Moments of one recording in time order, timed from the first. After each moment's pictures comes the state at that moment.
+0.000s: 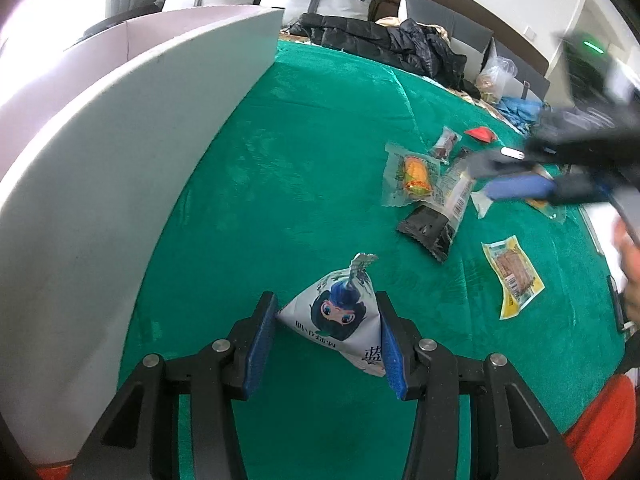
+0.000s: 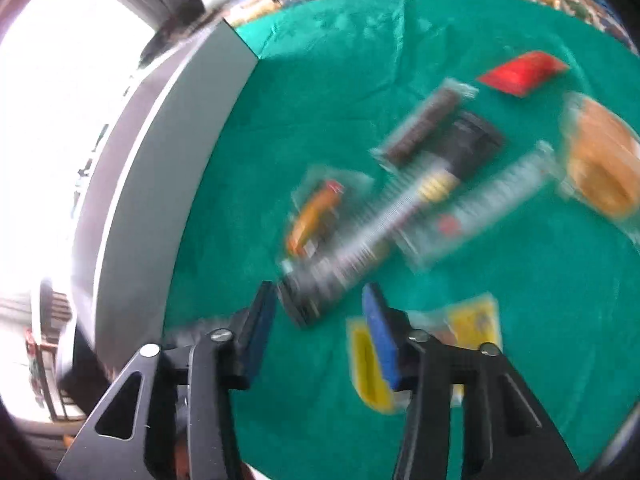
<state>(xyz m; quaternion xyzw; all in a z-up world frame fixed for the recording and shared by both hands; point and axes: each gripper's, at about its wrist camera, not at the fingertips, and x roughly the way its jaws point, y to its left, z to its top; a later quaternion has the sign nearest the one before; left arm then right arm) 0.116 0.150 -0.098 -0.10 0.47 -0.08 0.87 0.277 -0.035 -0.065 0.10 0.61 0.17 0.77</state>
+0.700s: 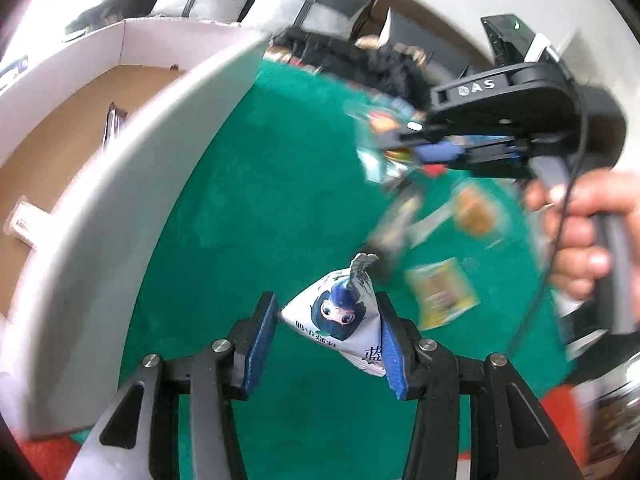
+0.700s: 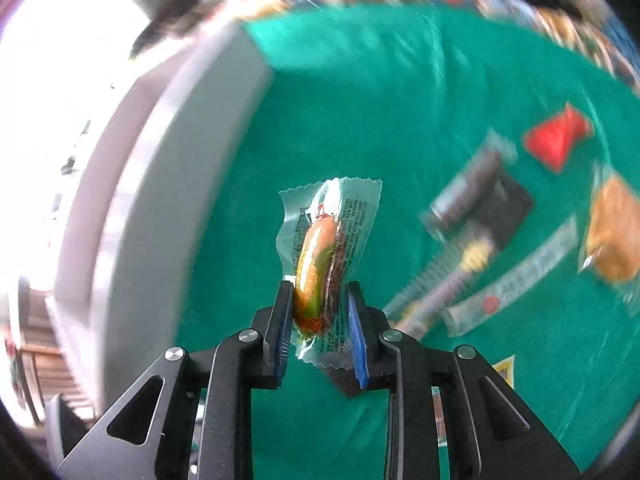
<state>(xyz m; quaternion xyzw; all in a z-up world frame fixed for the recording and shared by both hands) 0.095 0.173 -0.031 -0.18 0.44 -0.15 0.87 0.290 0.019 -0.018 0.06 0.58 0.18 0.79</state>
